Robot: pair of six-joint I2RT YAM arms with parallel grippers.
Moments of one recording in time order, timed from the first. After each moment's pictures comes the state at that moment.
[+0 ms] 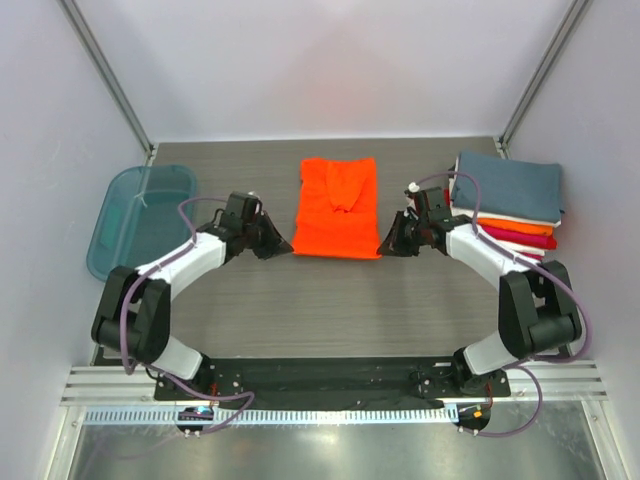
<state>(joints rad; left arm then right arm) -0.37 1.55 0.91 -0.23 0.28 -0.89 0.27 1.54 0.93 -0.35 -0.34 0.55</state>
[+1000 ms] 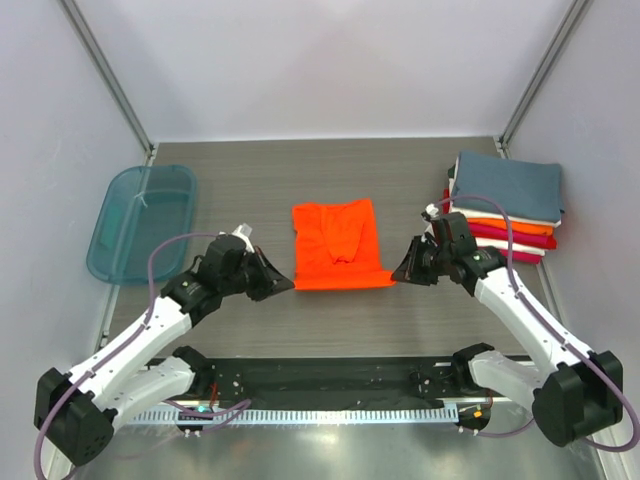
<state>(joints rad) -0.59 0.89 0.64 -0.42 0.23 -1.08 0.32 1.01 0.74 -0.63 -0.30 0.58</state>
